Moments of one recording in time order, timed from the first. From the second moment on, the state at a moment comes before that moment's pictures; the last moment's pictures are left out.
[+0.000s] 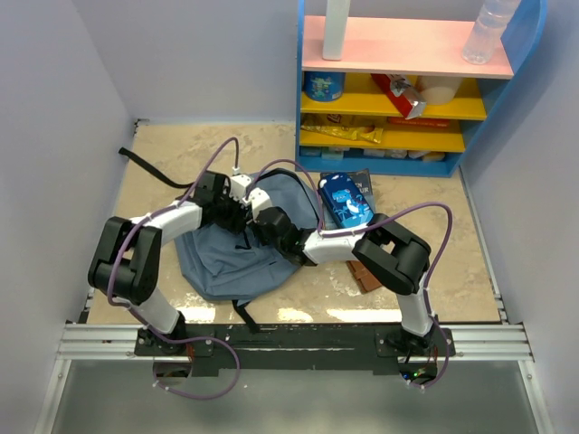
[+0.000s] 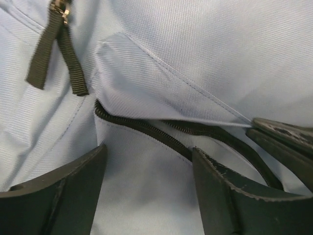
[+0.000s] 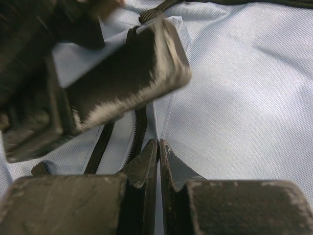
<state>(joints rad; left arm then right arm) -0.28 1.63 0.89 -0.21 0.19 0.24 0.99 2.00 1.12 0.37 0.35 0.12</state>
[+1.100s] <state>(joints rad) -0.24 1.46 0.95 -0.34 0.39 0.27 0.99 1.92 1.08 0.38 0.30 0.16</state>
